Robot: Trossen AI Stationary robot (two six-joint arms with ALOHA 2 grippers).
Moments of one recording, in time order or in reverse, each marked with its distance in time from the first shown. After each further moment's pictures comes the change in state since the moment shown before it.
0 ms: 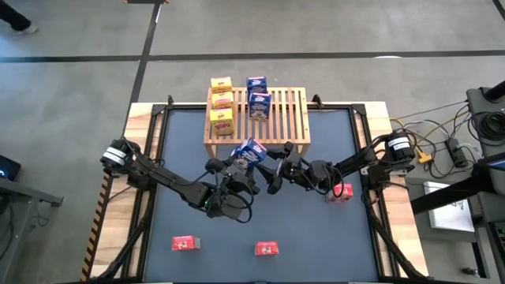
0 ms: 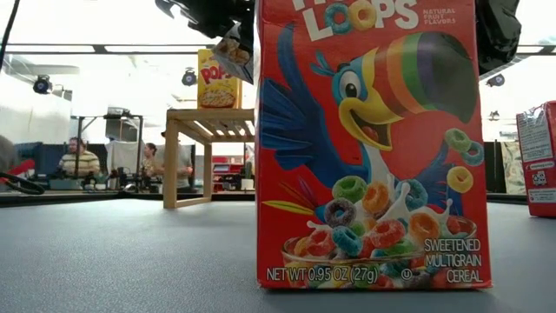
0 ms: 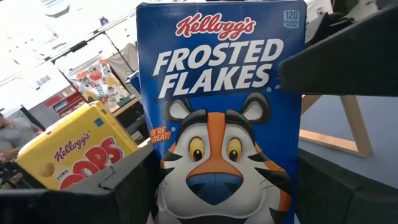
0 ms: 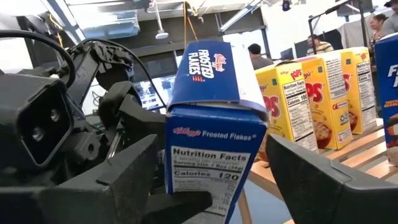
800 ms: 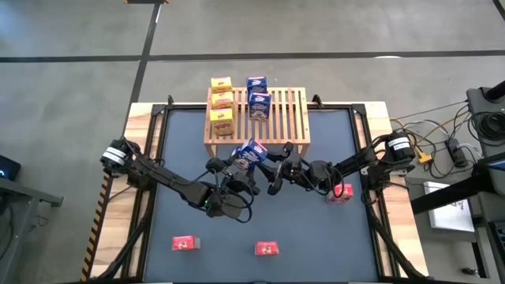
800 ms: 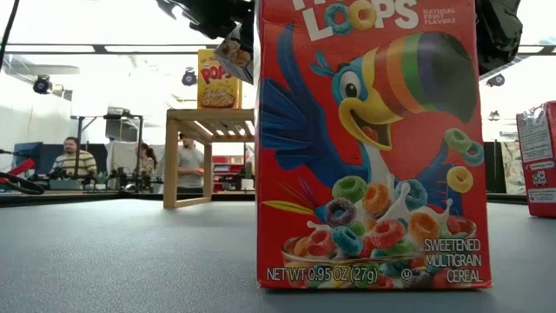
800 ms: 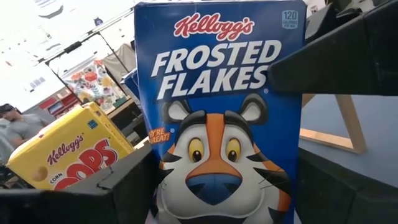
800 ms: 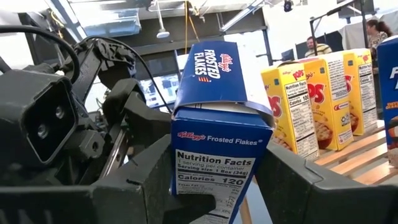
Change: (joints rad) left arm 0.001 -0.002 -0.001 -0.004 0.029 0.011; right arm 0.000 0.000 -0.002 0.000 0.000 -0.016
